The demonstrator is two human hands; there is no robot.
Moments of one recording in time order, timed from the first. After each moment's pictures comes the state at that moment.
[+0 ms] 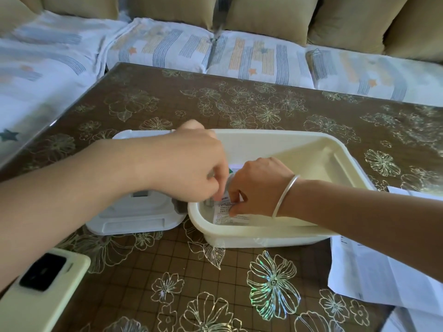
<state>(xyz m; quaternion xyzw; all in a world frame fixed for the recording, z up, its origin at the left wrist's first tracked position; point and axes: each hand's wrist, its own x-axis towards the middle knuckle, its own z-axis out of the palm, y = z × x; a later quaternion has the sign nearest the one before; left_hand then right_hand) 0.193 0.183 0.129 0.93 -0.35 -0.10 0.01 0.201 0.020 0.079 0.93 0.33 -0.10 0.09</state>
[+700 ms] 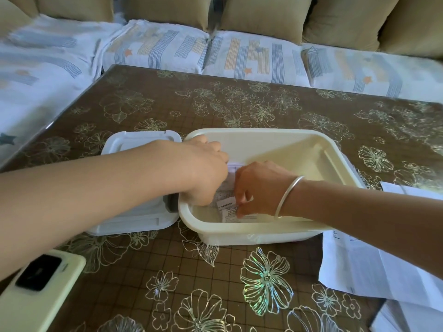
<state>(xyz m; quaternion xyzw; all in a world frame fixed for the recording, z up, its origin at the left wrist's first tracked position) 0.211 0.147 0.102 0.89 -0.34 -0.17 -0.26 0.198 0.002 0.078 0.94 0.30 -0.17 0.02</state>
